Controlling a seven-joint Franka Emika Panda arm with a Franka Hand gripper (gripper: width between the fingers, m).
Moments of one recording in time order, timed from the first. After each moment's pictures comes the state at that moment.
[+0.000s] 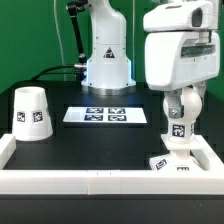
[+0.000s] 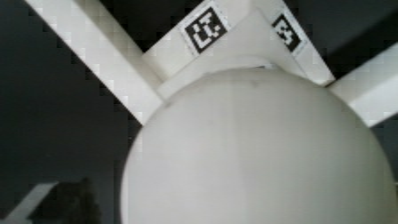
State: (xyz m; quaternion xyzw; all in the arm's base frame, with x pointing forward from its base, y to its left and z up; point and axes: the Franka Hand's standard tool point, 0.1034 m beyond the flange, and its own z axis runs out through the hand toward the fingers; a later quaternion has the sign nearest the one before) arm 0.620 0.100 0.114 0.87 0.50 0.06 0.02
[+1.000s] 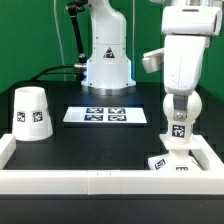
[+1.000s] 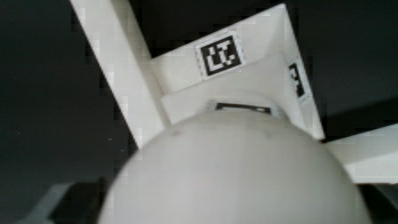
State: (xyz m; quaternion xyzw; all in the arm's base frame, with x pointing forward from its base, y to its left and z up) arm 0.616 0.094 0.109 0.82 0.57 0.03 0.04
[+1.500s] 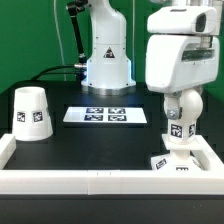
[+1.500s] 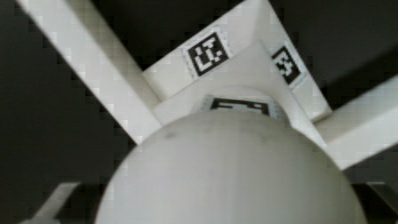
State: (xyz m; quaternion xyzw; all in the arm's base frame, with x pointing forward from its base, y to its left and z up) arm 0.615 0.098 0.109 0.91 0.41 0.04 0.04
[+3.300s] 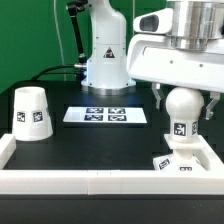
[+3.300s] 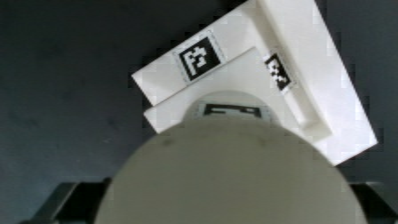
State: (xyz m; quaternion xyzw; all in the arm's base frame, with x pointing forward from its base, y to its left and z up) arm 0.606 0.099 0.107 0.96 -0.29 0.02 0.01
